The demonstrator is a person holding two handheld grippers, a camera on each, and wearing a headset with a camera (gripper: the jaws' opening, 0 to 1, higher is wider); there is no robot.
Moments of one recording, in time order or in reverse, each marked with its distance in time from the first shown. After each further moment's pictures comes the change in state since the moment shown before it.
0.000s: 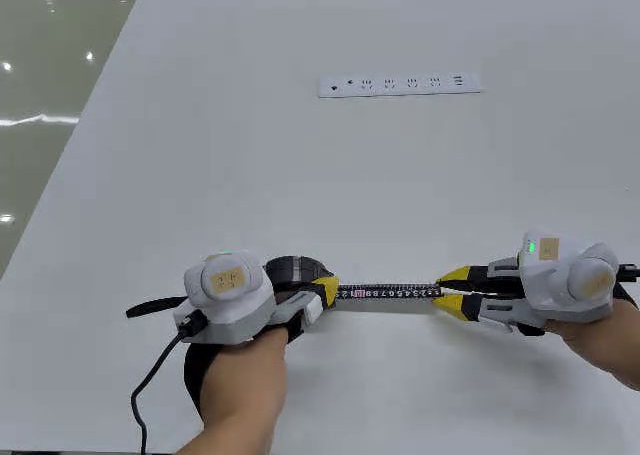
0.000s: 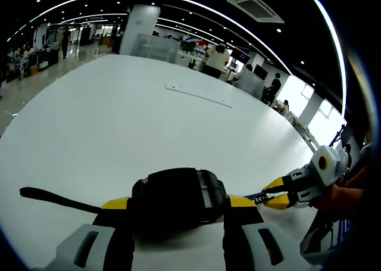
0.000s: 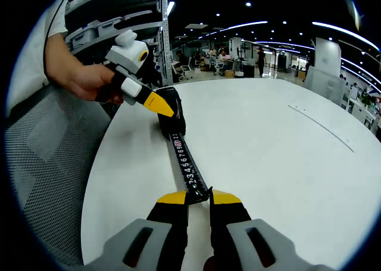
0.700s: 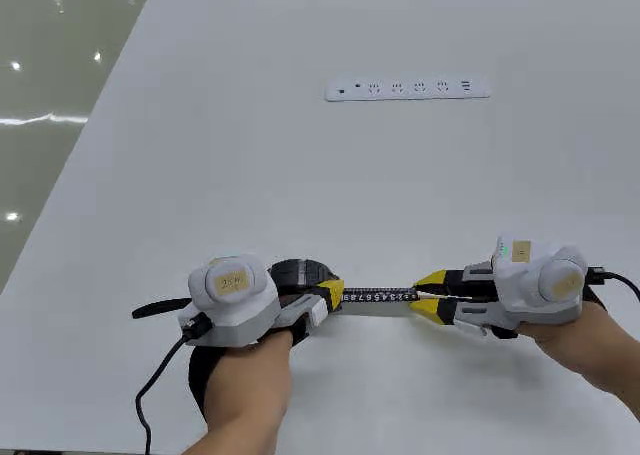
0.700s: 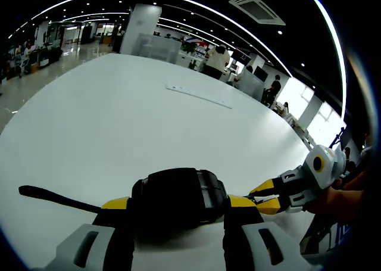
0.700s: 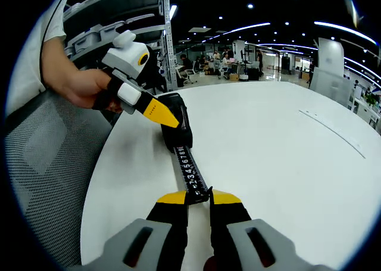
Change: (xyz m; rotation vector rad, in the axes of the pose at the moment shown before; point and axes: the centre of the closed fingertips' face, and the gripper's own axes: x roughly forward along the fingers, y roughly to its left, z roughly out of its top) left arm -0.001 0.000 0.001 -0.016 -0.001 -0.006; right arm 0.024 0.009 0.017 0.007 -0.028 0.037
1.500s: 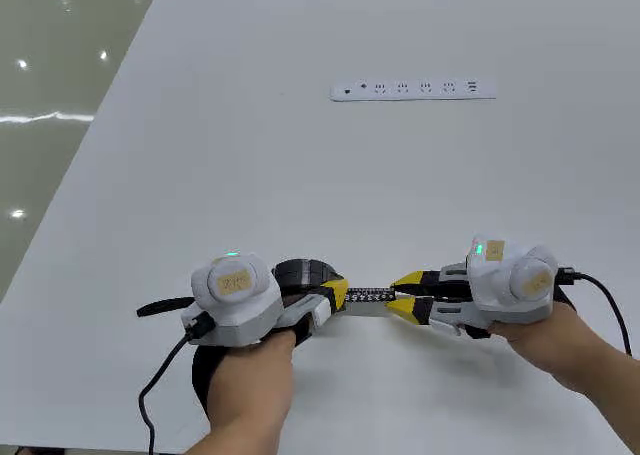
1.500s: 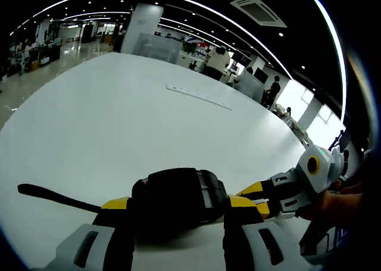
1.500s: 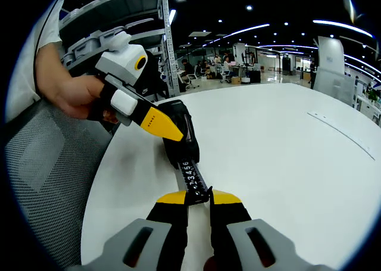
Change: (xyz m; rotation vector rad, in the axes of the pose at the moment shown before) left arm 0.001 0.000 0.001 -0.016 -0.002 -0.008; right arm 0.030 0.010 0.017 0.028 -0.039 0.032
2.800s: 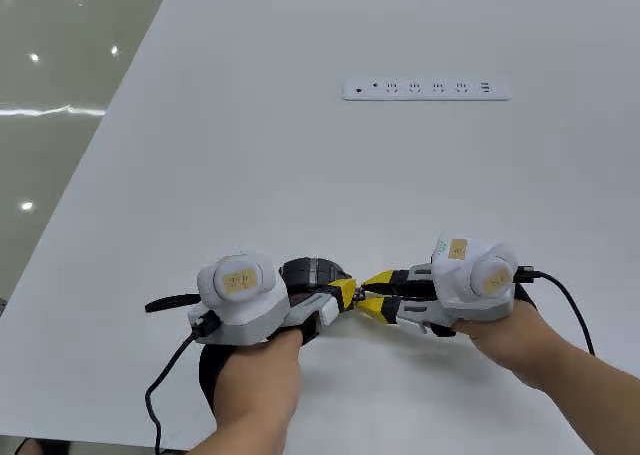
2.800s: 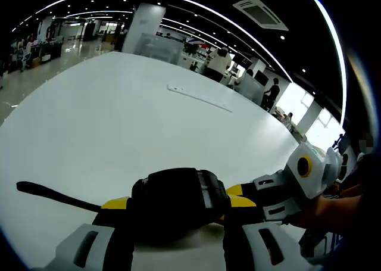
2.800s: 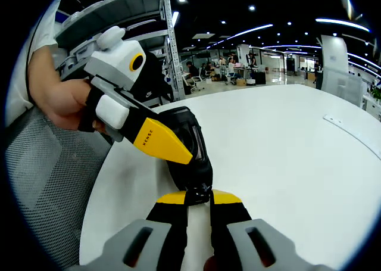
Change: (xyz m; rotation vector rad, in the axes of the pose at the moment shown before) left arm -0.001 0.001 0.000 -0.021 -0.005 -0.007; right arm 0.040 0.013 0.018 0.007 -0.017 0.043
